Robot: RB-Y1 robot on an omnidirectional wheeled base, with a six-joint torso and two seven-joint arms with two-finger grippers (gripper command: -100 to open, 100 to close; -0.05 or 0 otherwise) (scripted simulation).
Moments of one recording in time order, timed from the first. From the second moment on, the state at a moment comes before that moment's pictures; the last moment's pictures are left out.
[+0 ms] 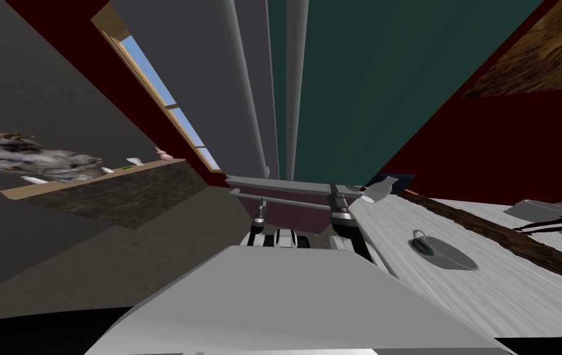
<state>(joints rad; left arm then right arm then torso) 0.07 0.04 -0.13 -0.99 0.00 -1.13 0.16 0.56 -0.05 0.03 -2.21 0.06 -0.37 0.13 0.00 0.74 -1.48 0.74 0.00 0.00</state>
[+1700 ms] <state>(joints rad) 0.14 0.04 0.03 -1.10 0.06 -1.05 0.11 0.55 -0.05 0.03 -2.21 0.06 -0.37 0.13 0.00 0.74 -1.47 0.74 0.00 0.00</state>
